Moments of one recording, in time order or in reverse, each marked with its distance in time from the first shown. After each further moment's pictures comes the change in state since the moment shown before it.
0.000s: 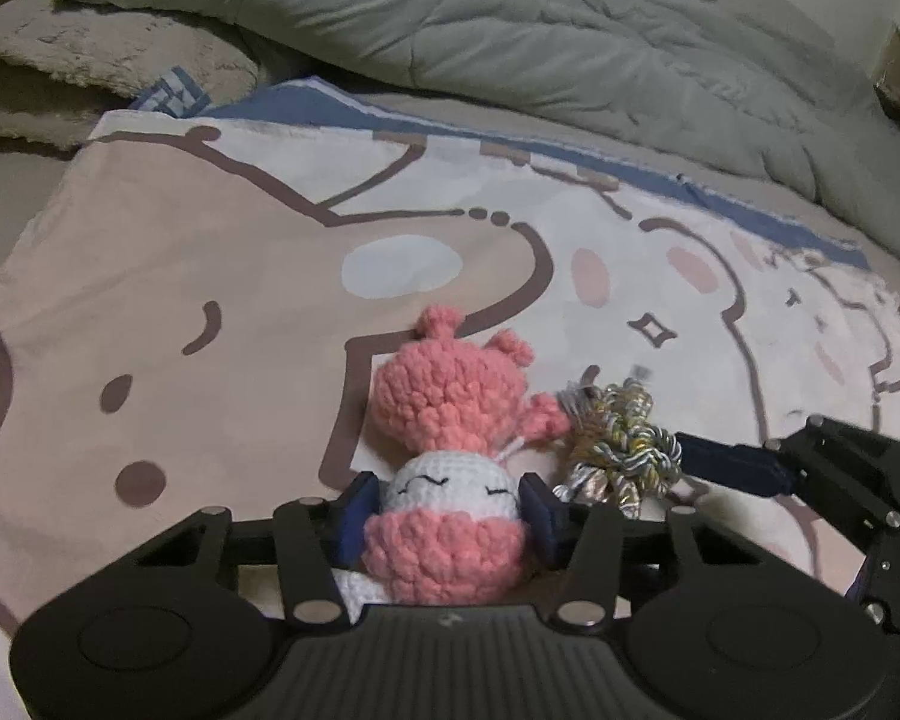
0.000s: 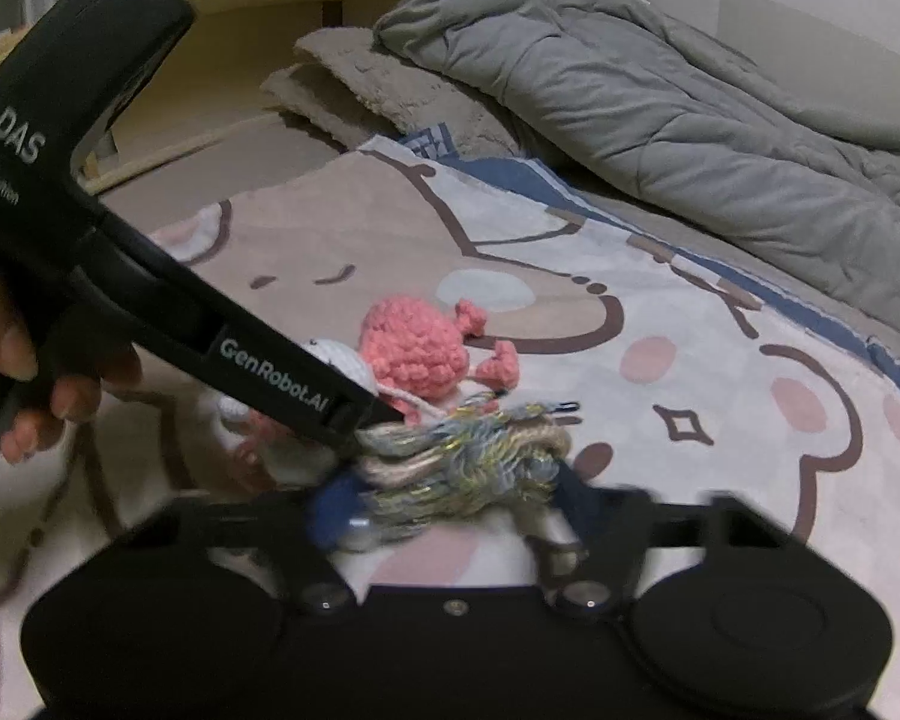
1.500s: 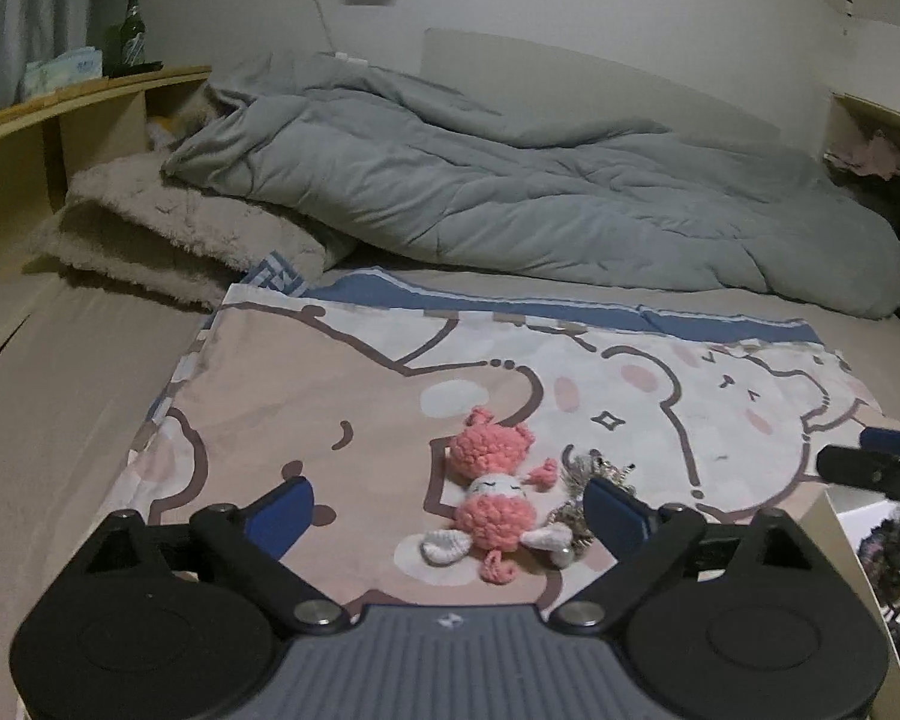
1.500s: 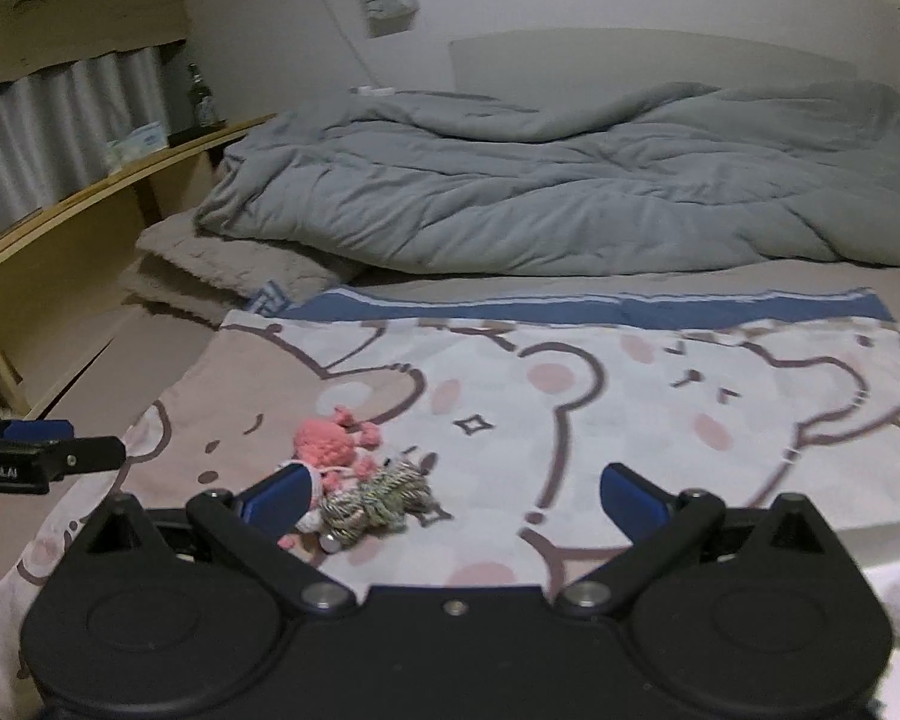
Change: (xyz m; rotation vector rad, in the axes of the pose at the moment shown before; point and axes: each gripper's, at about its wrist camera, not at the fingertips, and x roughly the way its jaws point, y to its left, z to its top) left arm -0.163 0.021 -0.038 0.074 -0.299 0.050; right arm -0.178 -0.020 -0.004 0.406 -0.144 -0.237
